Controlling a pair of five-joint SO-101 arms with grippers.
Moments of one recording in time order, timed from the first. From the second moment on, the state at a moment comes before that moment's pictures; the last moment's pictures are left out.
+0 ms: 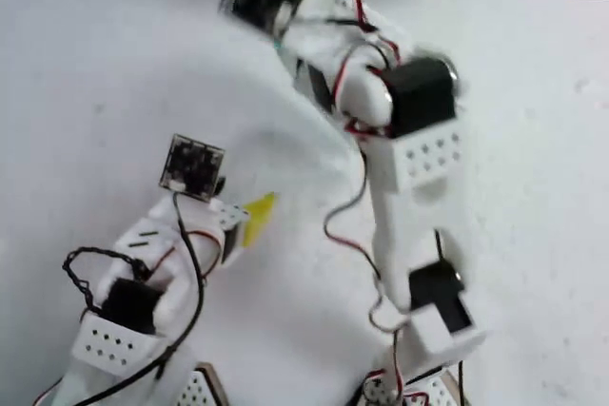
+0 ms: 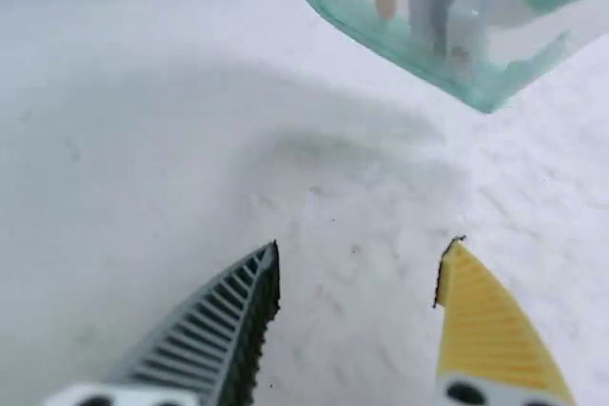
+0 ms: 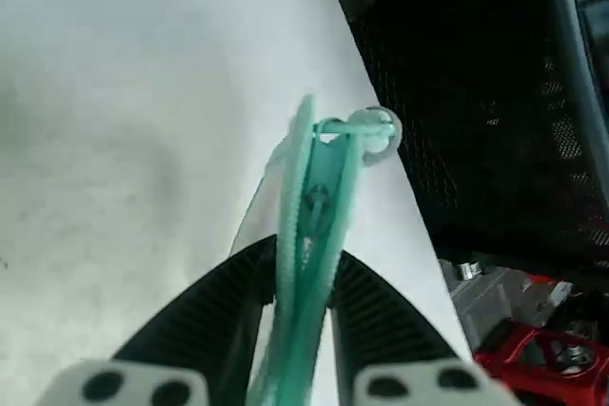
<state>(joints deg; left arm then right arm) 12.9 -73.6 72.1 47.3 2.7 -24.8 3.9 -54.0 97.6 54.1</state>
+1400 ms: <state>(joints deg) 16.3 -91.6 71.7 56.0 6.0 -26.8 -61.1 41.1 63.7 80.0</state>
